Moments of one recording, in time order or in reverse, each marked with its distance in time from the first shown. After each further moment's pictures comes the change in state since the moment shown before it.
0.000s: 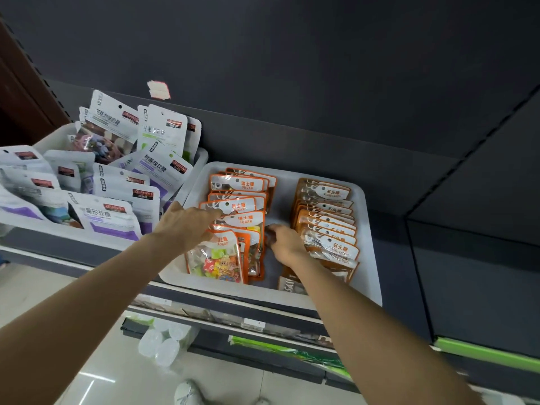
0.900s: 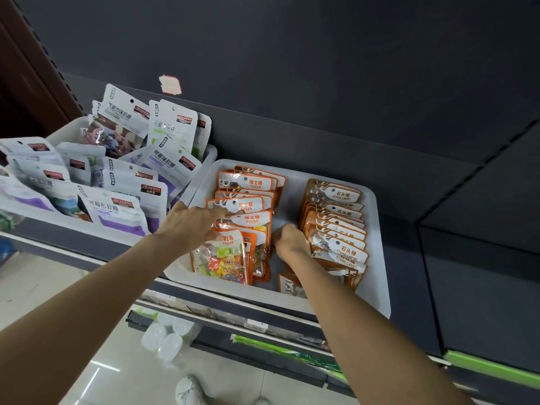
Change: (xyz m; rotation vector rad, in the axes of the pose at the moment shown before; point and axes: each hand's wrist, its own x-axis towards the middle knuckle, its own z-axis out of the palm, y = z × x) left_hand -0.008 -0.001 0.001 -0.118 -0.032 -0.029; right_hand 0.004 -0.009 0.003 0.022 0.059 0.225
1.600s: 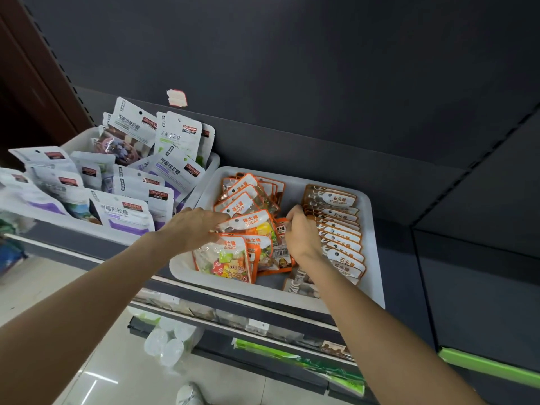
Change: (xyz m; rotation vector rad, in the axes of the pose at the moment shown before) left_hand -0.010 -0.001 -0.014 -0.180 -0.071 0.021; right_hand -0.027 -0.006 -0.037 0.009 0.273 -0.215
